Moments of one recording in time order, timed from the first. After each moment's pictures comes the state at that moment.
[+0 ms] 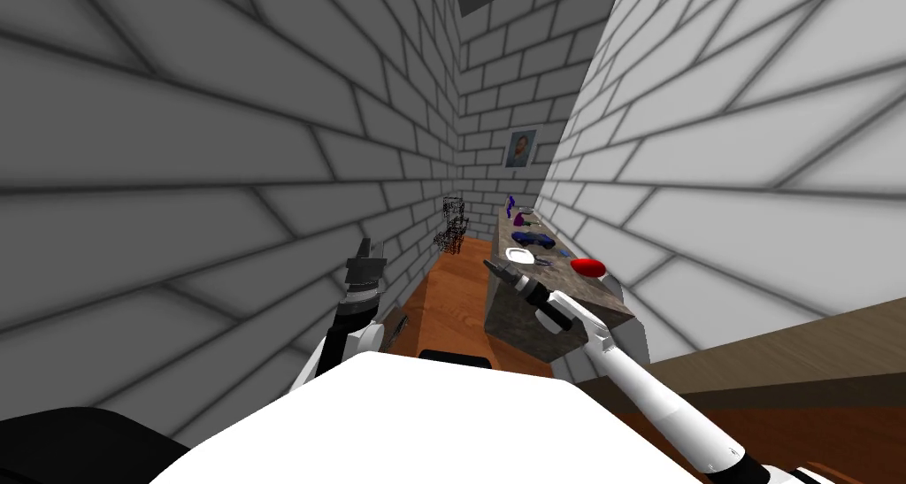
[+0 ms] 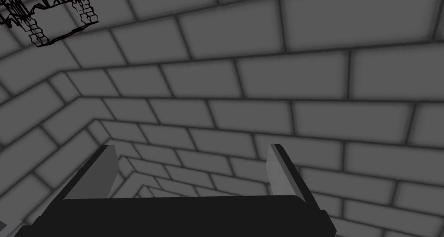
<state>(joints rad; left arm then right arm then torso) 0.50 0.02 0.04 -2.20 0.01 -0.63 0.07 -0.06 -0.74 0.34 -1.65 0.37 -0.49 0.18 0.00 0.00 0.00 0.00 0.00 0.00</state>
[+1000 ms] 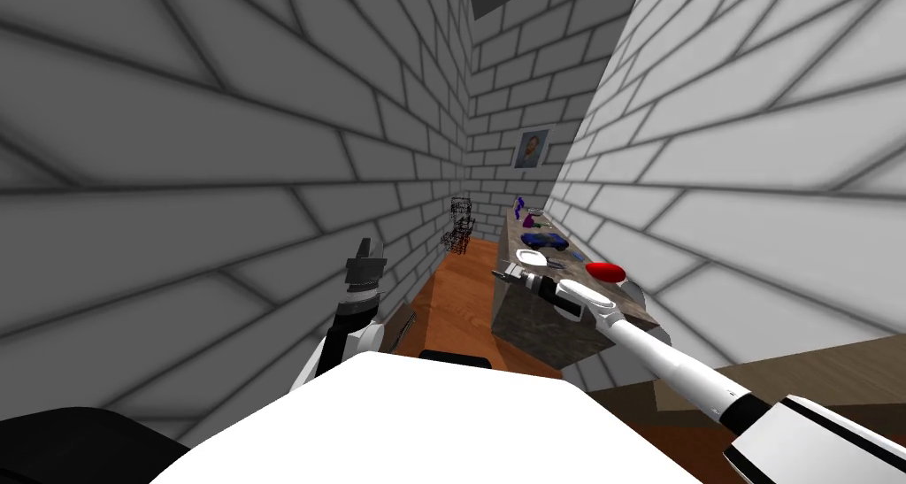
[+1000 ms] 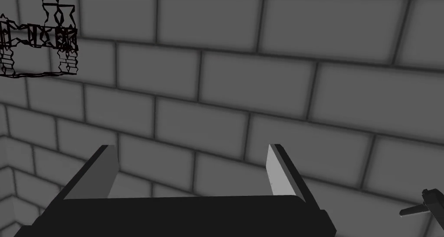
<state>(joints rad) 0.50 0.02 0.04 -2.20 0.01 -0.63 0.07 -0.26 -0.96 0.53 -1.38 0.51 -0.56 0.28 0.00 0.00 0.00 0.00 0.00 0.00</state>
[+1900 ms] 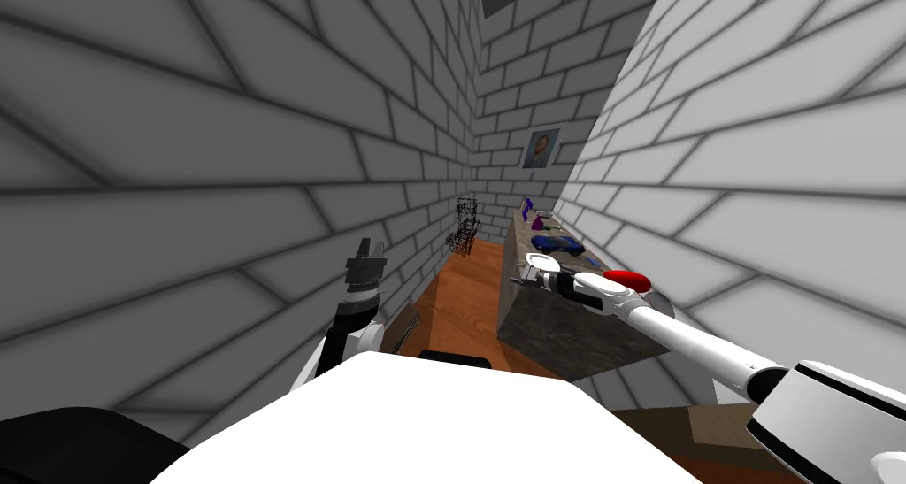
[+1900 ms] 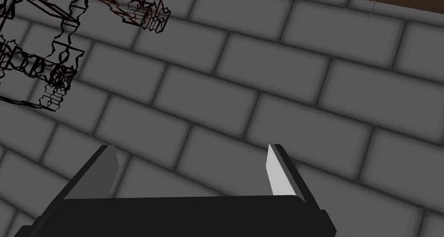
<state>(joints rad) 0.50 0.02 0.04 -2.20 0.01 -0.63 0.07 -0.42 -1.11 0.69 -1.15 0.64 -0.62 0.37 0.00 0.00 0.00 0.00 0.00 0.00</state>
